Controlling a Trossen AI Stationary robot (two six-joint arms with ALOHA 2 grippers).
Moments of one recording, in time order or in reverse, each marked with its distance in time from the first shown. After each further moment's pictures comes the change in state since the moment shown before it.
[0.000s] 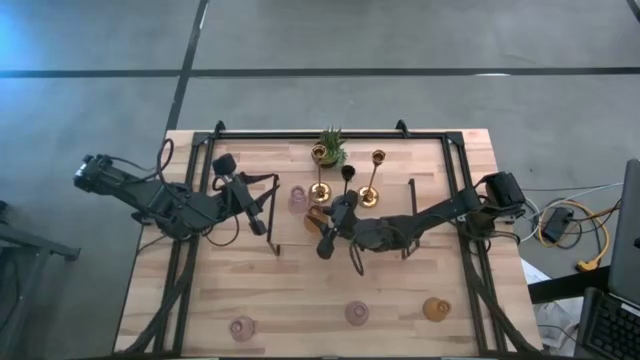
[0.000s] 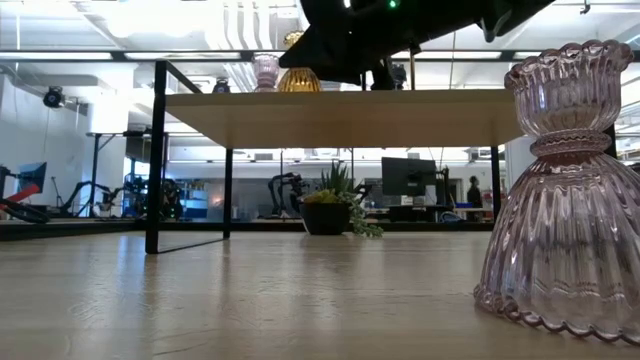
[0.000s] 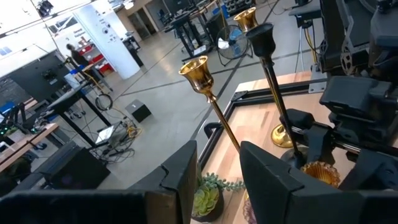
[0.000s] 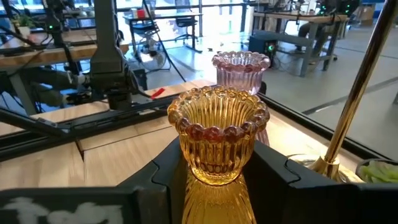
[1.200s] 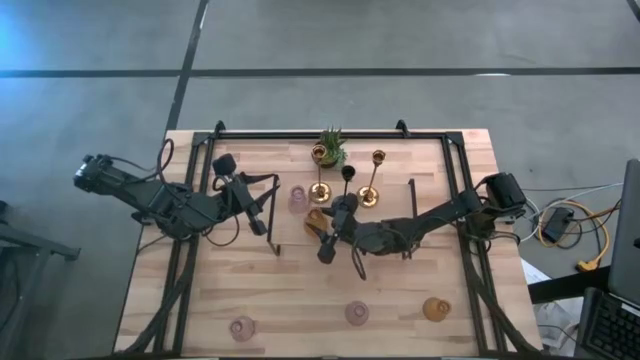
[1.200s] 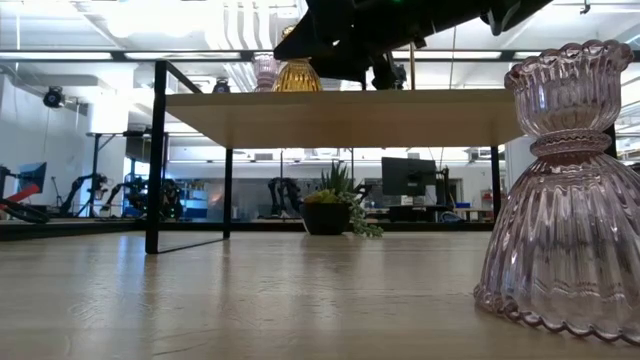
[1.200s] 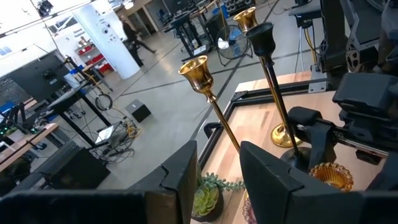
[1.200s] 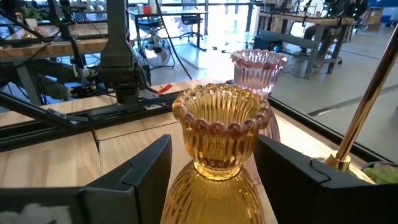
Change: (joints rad) left arm 0.000 0.000 -0.001 0.000 0.000 0.000; right arm 0.026 -0.011 0.004 0.002 0.006 -0.043
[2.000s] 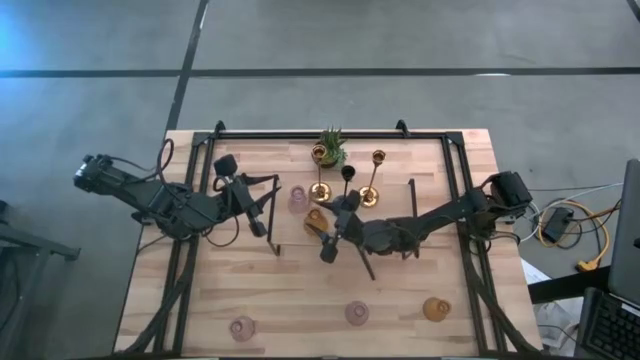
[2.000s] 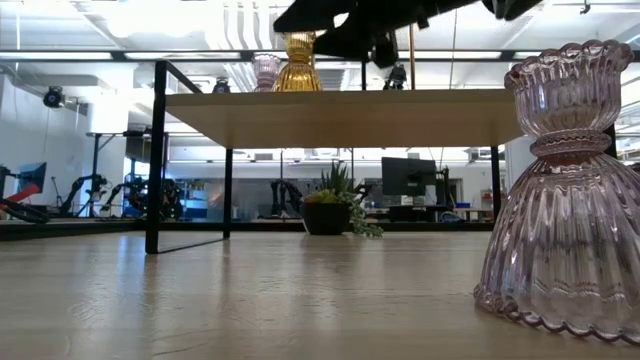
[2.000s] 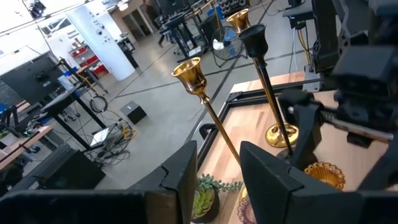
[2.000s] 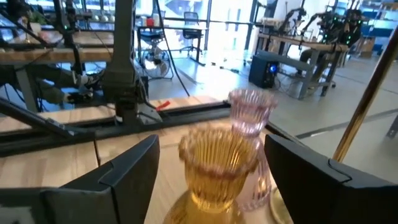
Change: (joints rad) left arm 0.000 0.000 0.000 0.001 0.023 0.003; right arm 0.010 -0.041 0.000 0.044 0.012 -0.125
